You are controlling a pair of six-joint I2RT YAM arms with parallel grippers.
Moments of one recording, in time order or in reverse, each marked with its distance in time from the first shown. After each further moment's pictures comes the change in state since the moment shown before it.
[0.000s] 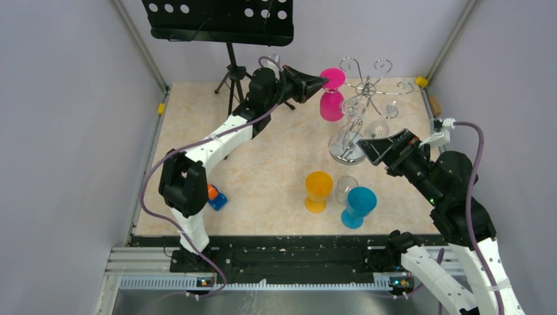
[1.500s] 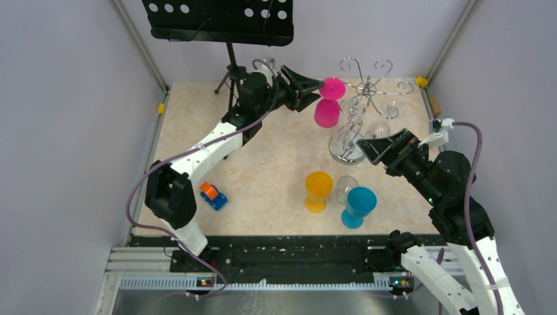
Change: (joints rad) left arm -0.002 -0.130 -0.113 -0.063 0.044 0.097; right arm 0.000 0.001 -0.010 0.009 0.001 0.021
